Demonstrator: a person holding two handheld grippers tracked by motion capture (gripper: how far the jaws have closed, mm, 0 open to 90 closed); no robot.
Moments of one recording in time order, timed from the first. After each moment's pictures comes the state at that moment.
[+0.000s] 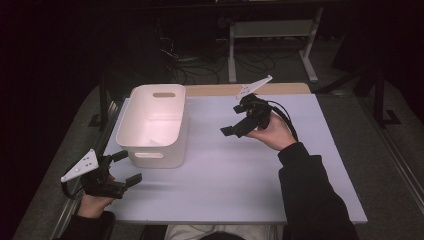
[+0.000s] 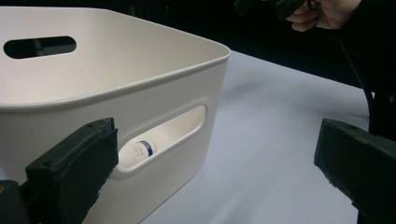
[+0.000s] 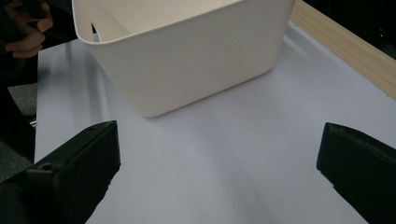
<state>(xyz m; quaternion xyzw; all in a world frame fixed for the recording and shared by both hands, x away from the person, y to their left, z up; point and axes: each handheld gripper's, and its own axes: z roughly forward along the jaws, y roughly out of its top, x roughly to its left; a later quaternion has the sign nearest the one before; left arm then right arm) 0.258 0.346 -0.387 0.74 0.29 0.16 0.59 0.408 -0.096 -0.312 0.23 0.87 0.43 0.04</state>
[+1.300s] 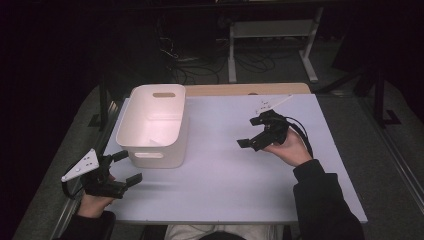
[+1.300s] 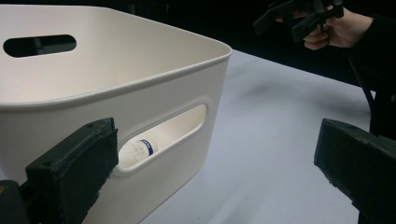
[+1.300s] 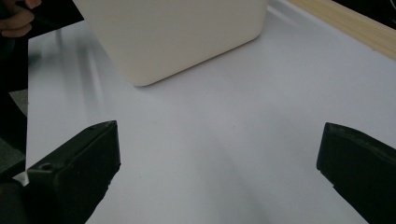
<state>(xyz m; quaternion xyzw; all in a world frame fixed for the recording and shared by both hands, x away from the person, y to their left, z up) 0.259 0.346 -0.387 0.74 0.29 0.16 0.59 0.384 -0.141 -0.347 0.26 0.86 0.45 0.05</state>
